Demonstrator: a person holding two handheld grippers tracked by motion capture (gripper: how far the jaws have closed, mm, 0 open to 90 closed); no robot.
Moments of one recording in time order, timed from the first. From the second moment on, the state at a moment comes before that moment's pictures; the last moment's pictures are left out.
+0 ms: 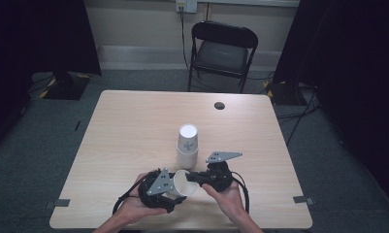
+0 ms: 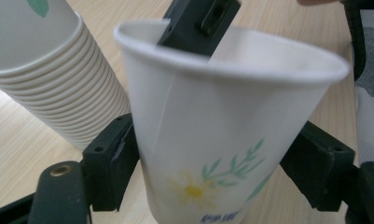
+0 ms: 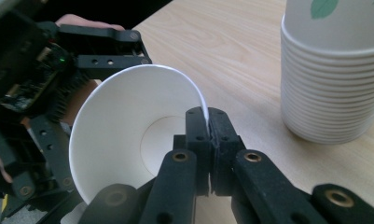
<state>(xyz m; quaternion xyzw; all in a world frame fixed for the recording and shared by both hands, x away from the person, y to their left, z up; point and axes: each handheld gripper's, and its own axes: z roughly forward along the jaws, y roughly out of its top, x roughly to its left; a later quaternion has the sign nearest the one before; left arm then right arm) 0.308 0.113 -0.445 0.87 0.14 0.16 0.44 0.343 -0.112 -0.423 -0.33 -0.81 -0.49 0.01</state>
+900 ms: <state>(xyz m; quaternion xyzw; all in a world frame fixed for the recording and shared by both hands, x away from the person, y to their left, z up) 0.304 0.110 -0.442 0.87 0.13 0.17 0.44 0.339 -0.095 -0.432 -0.36 -0.82 -0.45 0.02</state>
